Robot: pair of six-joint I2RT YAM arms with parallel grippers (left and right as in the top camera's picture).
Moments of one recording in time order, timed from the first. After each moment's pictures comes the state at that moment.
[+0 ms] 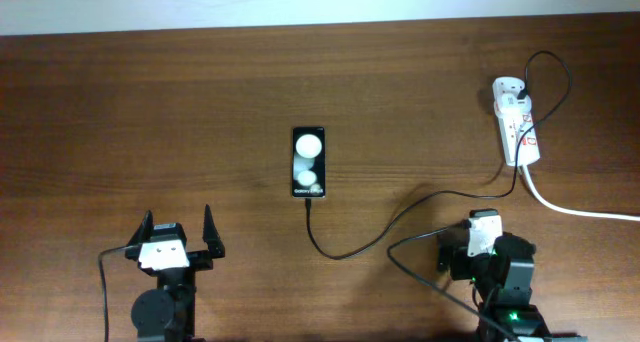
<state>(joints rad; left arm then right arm) 0.03 0.01 0.01 -0.08 -0.06 0.00 -0.11 0.65 0.01 -0.06 -0.11 -0.14</state>
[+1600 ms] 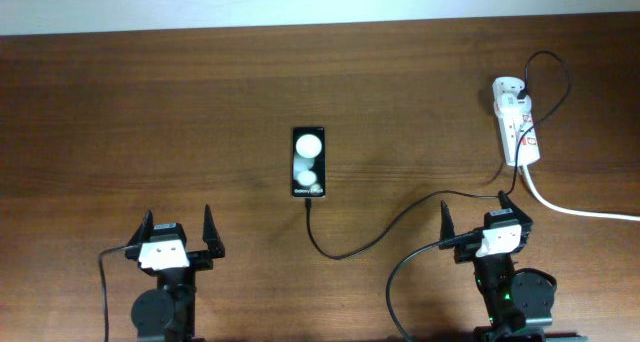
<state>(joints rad) 0.03 0.01 0.01 -0.08 -0.06 0.00 0.00 0.02 0.01 -0.07 -0.10 -0.14</state>
